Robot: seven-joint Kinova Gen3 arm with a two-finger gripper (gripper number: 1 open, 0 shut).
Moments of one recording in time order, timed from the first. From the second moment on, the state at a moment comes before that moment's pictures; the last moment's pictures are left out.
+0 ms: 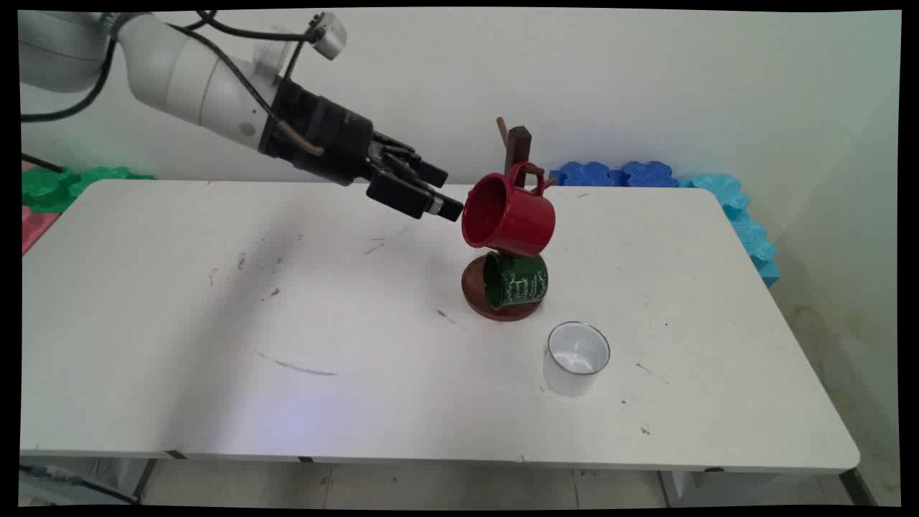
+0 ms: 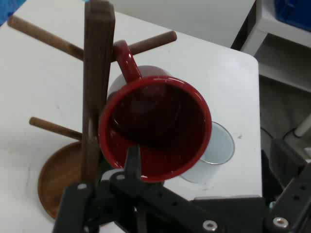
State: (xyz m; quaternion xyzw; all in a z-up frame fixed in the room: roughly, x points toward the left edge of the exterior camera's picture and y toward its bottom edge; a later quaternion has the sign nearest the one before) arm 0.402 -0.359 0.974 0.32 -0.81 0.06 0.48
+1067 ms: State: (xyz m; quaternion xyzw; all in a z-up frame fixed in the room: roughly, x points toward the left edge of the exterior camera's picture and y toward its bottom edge) arm 0.372 -0.354 0.973 0.40 -0.78 0.01 0.48
